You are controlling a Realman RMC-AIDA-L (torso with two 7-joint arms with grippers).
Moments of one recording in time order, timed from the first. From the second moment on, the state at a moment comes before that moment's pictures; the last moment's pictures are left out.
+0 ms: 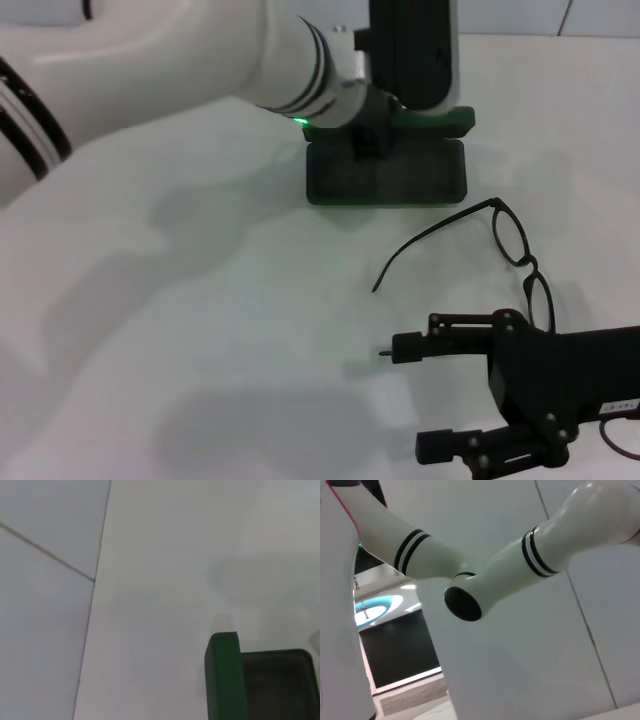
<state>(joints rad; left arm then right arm) -0.82 -2.10 1.80 1.11 2.65 0.89 -2.14 0.49 2.02 -1.45 -0.51 -1.34 -1.84 1.20</state>
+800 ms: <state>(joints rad) -0.82 -2.10 1.89 1.10 2.64 0.90 -2.17 0.49 2.02 -1.45 -0.51 -1.33 -1.83 1.19</state>
